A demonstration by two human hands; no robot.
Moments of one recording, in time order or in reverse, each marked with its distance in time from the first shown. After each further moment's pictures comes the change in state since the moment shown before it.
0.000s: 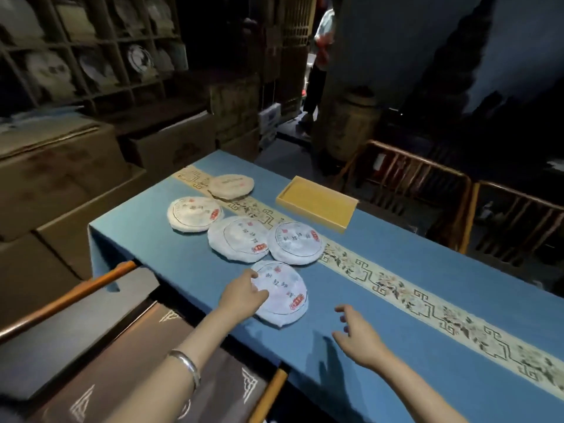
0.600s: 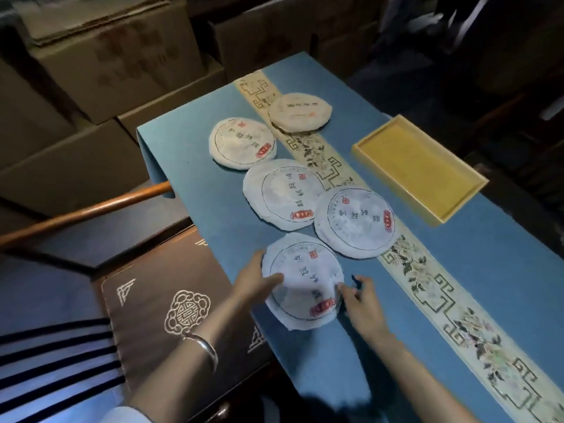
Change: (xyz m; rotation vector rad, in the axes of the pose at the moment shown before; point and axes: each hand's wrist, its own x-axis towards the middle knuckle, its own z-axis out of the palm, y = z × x) left_hand 0.098 -0.048 0.059 -0.282 0.128 -0.451; right_hand 0.216 0.010 0.039 0.364 -0.171 0.090
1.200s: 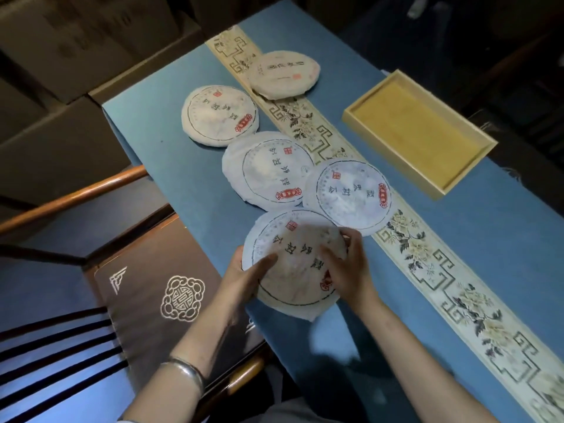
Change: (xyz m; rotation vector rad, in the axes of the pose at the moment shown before) left_hand -0.012 0.002 0.027 -0.731 0.019 -0.132; right_hand 0.011 -0.049 -0.004 0.237 0.068 -0.223
